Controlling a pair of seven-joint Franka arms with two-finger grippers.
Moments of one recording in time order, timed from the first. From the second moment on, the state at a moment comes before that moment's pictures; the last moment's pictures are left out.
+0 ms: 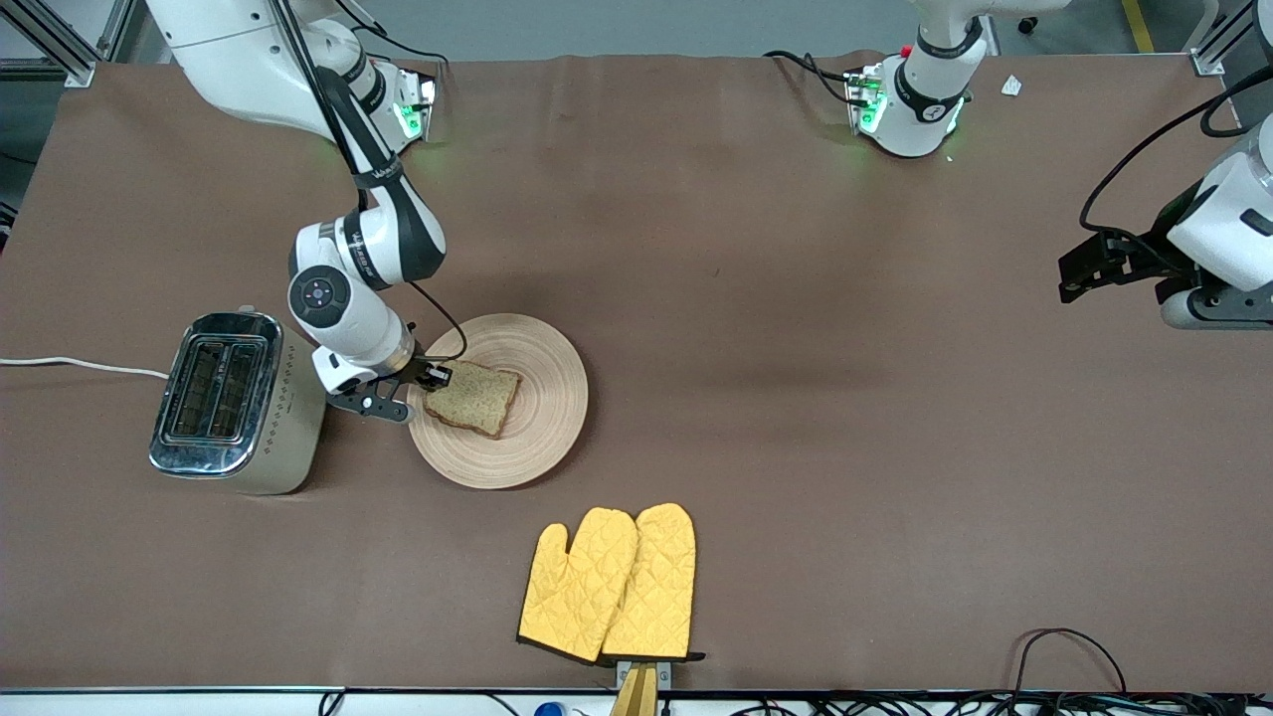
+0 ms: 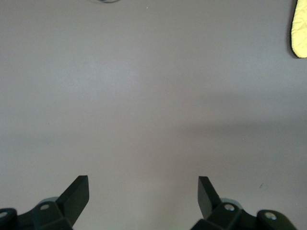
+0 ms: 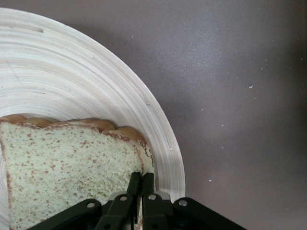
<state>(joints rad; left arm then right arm) -0.10 0.13 -0.03 -1.39 0.04 1.52 -0.07 0.38 0.39 -0.07 -2.12 0.07 2.50 0.51</state>
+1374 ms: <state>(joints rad) -0.09 0.14 -0.03 -1.39 0.04 1.58 -0.07 0.38 0.30 -0.08 -1.88 -0.01 2.06 0.50</state>
